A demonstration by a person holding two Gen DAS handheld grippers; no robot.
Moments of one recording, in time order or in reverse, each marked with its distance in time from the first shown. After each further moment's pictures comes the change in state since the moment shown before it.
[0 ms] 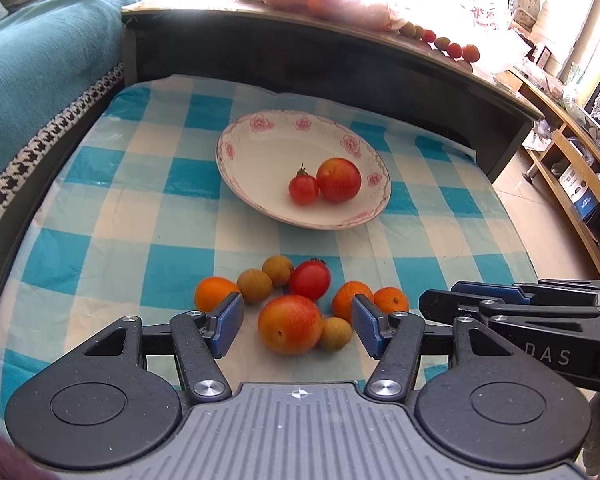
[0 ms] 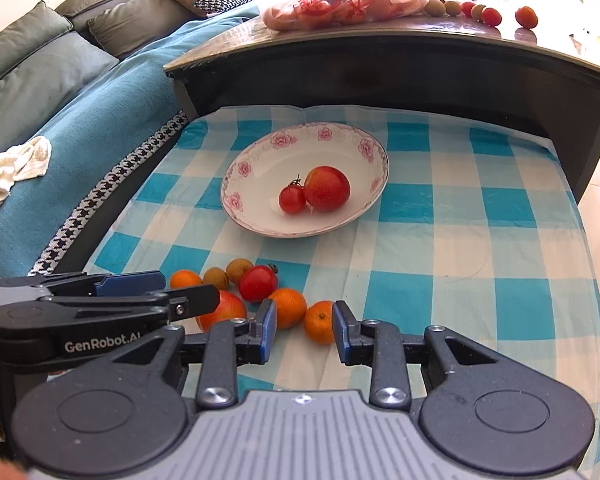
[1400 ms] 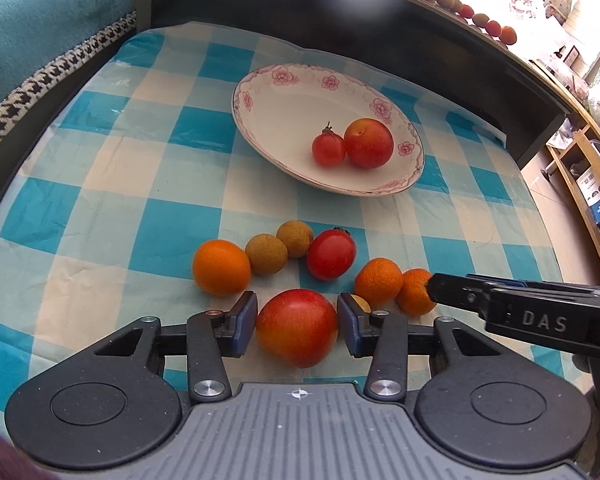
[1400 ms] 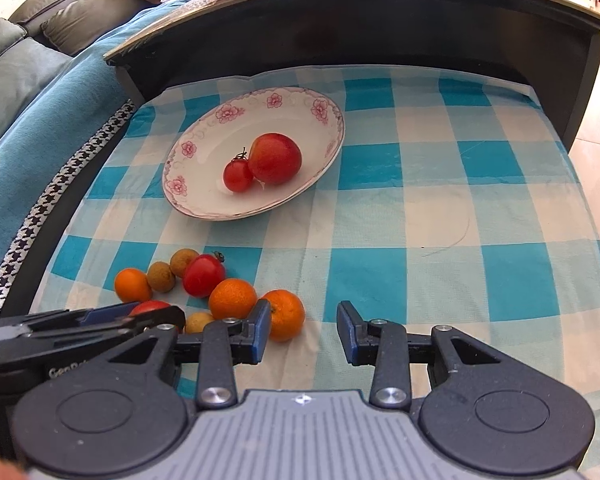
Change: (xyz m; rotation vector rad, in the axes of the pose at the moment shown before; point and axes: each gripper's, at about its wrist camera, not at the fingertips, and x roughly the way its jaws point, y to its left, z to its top) left arm 0.033 0.010 -0.007 -0.074 0.086 0.022; right arm 0.040 -0.025 0.001 0.097 0.077 -0.030
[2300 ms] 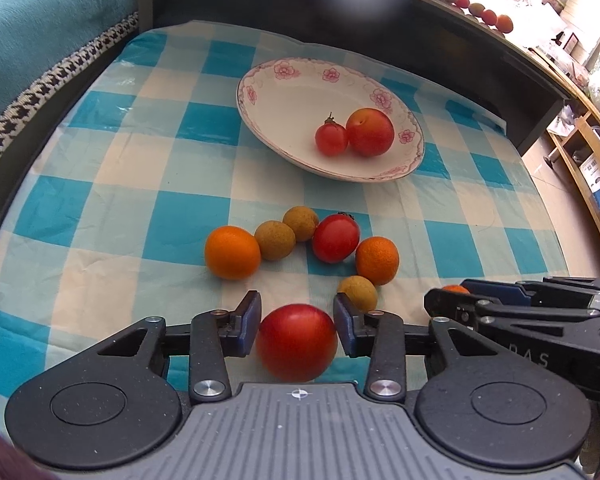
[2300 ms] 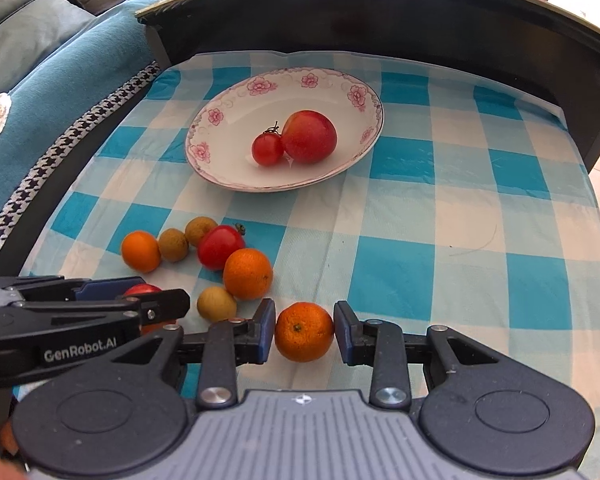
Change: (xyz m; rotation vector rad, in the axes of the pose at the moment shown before) left arm -0.013 0.001 -0.008 0.030 0.019 0.019; right arm -0.001 0.021 -0.013 -0.128 0.035 -0.032
